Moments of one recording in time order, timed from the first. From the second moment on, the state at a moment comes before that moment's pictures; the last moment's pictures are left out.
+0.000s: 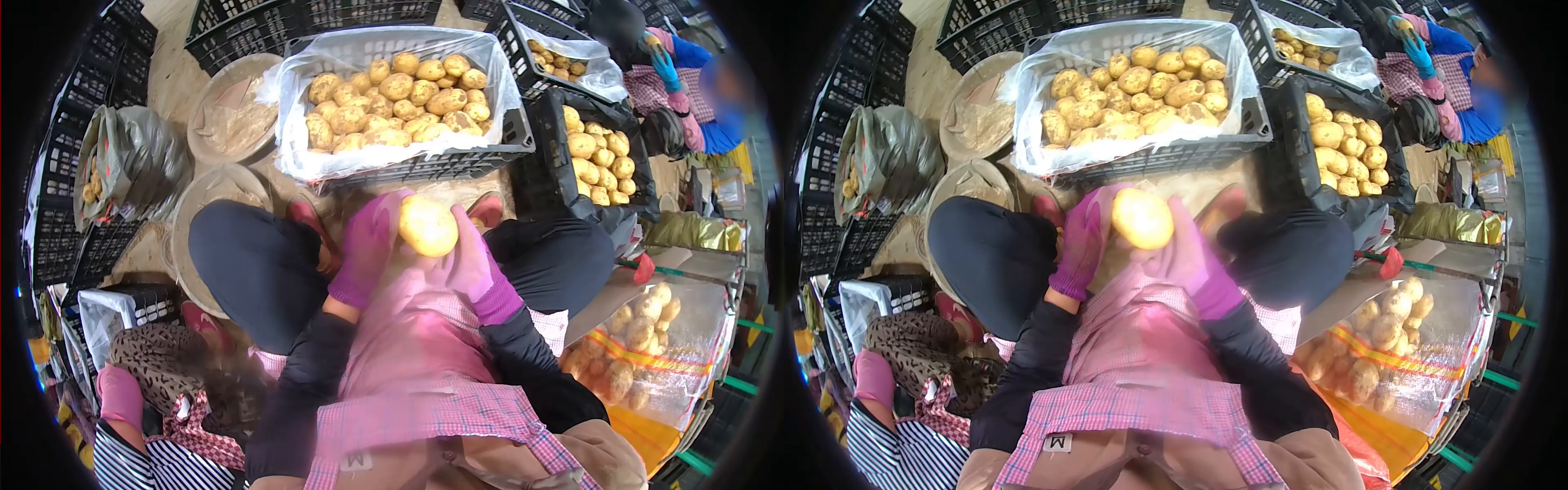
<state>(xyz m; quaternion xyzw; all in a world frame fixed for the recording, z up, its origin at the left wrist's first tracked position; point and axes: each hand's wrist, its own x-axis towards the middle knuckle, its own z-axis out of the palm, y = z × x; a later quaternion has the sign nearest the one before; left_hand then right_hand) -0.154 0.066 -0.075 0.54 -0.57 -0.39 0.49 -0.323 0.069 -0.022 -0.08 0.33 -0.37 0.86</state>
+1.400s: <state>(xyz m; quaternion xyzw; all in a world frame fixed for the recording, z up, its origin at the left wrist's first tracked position) -0.188 0.074 -0.056 0.49 -0.56 -0.57 0.35 -0.423 0.042 0.058 -0.08 0.21 -0.62 0.75</state>
